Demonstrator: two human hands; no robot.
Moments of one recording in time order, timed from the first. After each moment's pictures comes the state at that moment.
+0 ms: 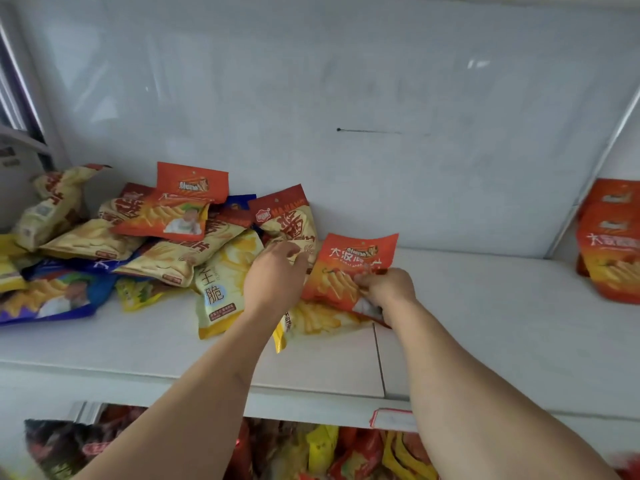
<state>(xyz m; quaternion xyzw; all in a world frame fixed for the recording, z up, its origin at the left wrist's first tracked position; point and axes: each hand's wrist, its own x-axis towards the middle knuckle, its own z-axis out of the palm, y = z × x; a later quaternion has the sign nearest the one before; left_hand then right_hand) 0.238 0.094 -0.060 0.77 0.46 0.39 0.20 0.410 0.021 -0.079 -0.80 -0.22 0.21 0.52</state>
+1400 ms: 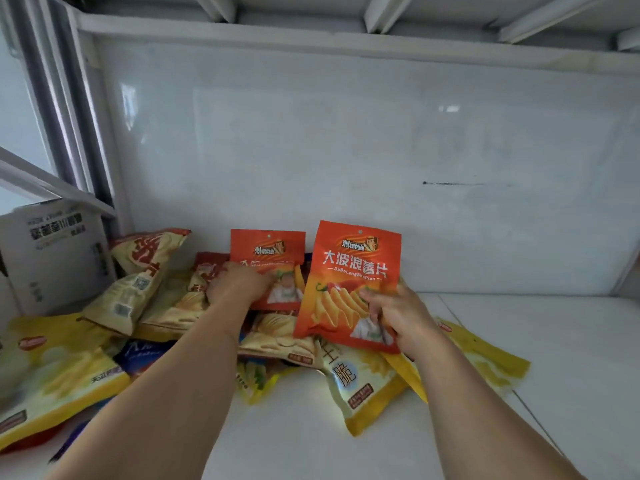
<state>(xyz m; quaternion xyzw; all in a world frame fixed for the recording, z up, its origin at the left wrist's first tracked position) 0.093 0.361 -0.022 0.71 0.62 0.20 0.27 0.271 0.158 -0.042 -0.70 -0.29 0.21 0.62</state>
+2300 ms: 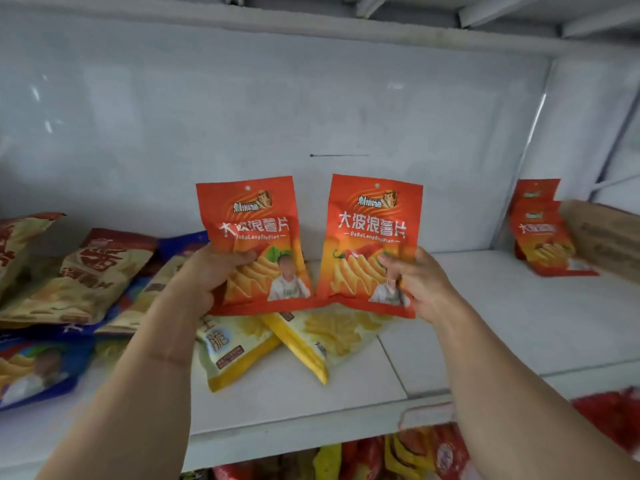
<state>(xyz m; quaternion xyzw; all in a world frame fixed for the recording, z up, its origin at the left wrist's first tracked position) 0.175 0.204 -0.014 0.63 0.33 0.30 0.63 0.402 -0.028 -0.029 -0.66 -0.26 0.17 0.69</state>
